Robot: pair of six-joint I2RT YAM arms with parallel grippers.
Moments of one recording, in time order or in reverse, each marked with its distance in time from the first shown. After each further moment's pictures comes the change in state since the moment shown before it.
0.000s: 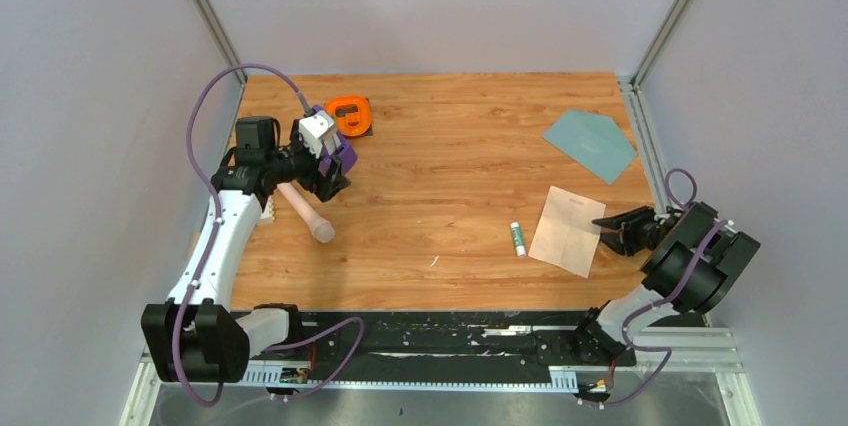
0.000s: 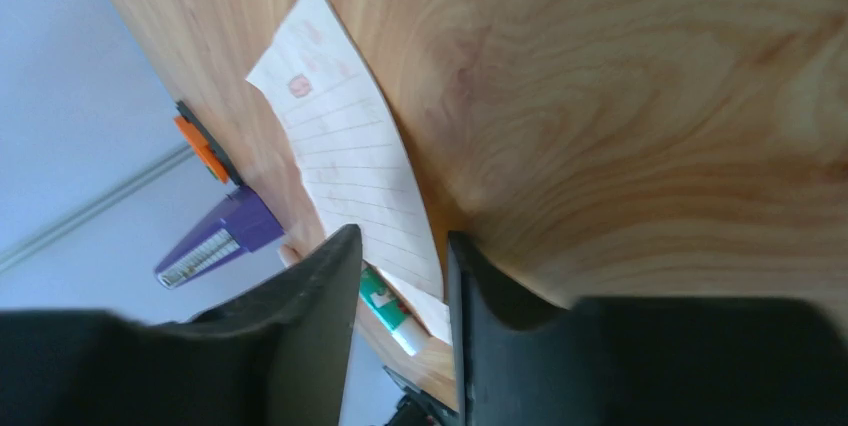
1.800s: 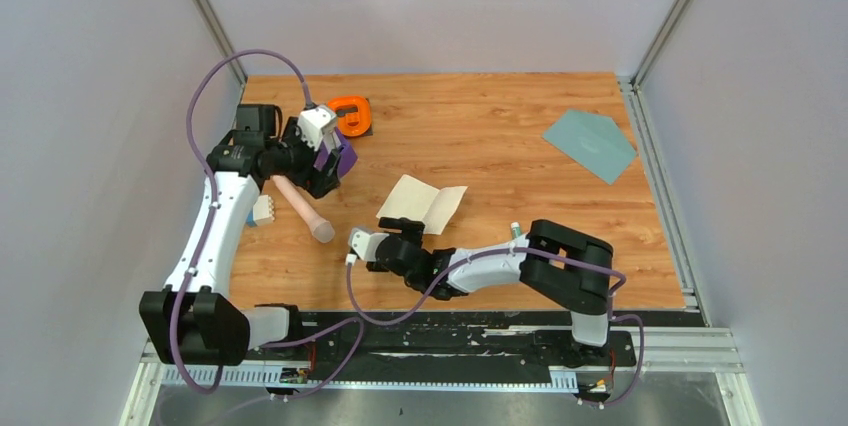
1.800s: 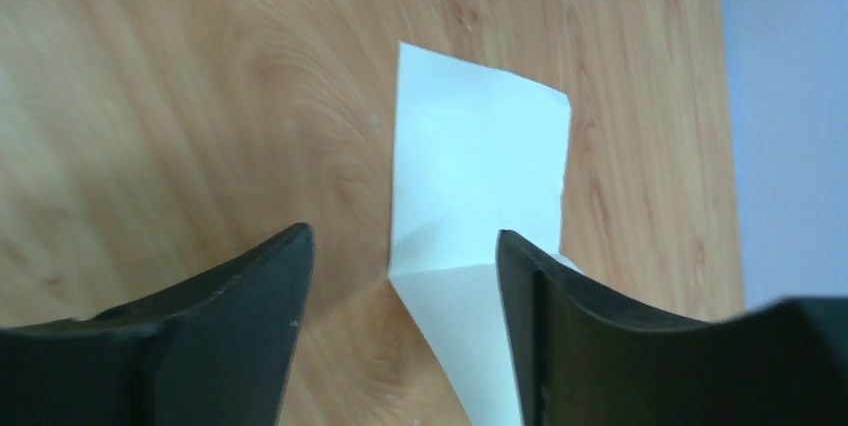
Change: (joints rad) left arm -0.014 0.072 0.177 -0.265 -0.165 0.030; right arm 2.028 0.272 0.274 0.647 1.378 -1.007
